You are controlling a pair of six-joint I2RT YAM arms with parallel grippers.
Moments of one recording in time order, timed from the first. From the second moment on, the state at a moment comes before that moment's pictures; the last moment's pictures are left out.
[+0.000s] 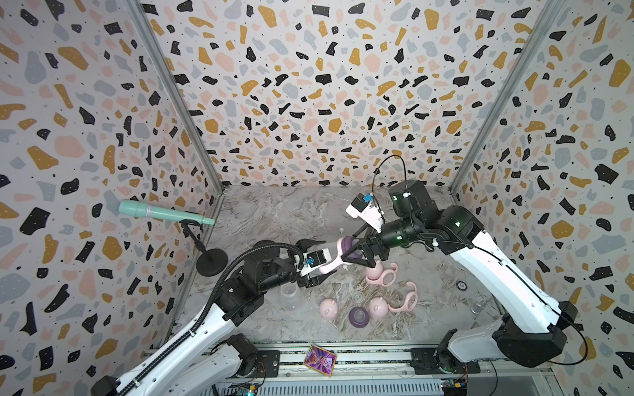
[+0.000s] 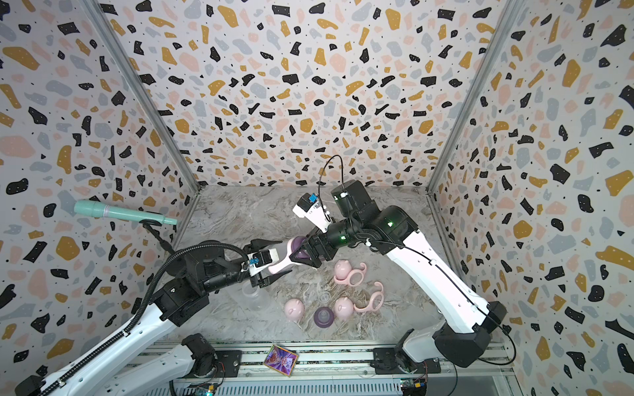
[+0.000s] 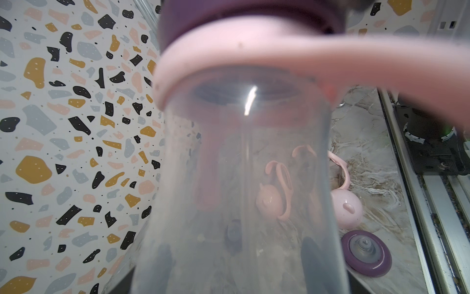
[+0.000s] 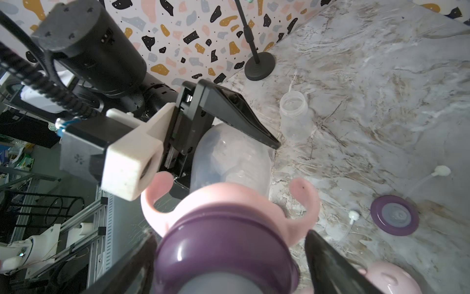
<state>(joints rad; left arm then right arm) -0.68 0.82 0.78 -0.20 0.39 0.56 0.77 1.40 1.76 -1.09 -0.63 0.01</state>
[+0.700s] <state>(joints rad) -0.68 0.82 0.78 -0.22 0.34 0.61 0.75 1.44 1.77 -1.13 -0.68 0.06</state>
